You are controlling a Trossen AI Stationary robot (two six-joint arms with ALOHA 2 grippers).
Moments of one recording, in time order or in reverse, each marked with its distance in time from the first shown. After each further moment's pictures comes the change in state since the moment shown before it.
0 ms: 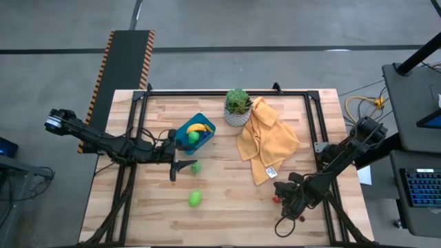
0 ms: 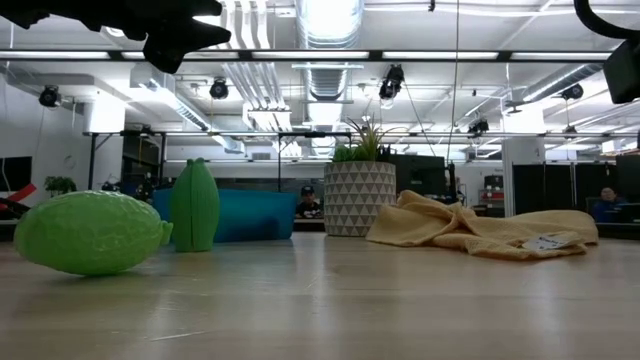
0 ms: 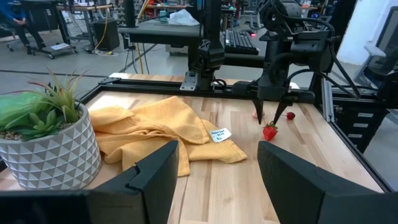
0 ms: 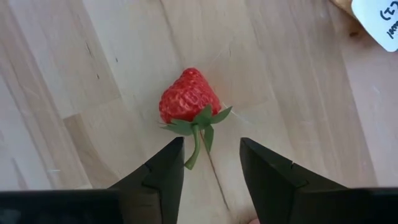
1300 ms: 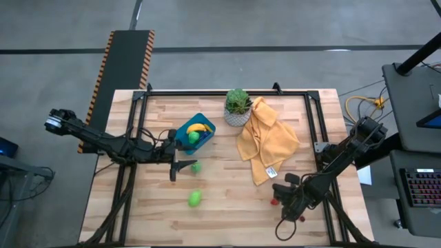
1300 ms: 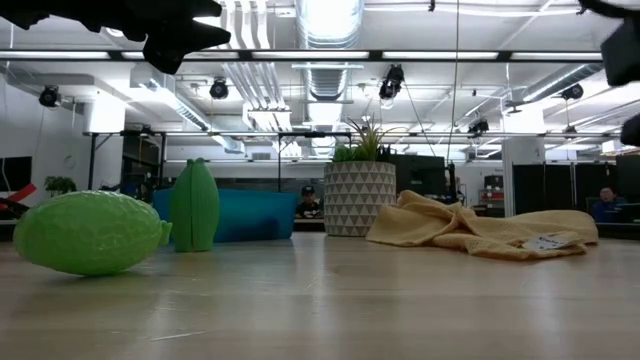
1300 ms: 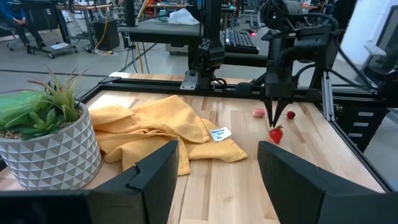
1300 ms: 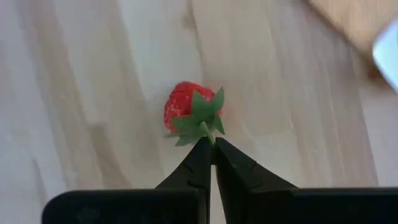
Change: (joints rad) left arm 0.000 0.000 -0.003 0.000 0.000 0.000; right arm 0.000 0.000 0.008 0.071 0.046 -0.115
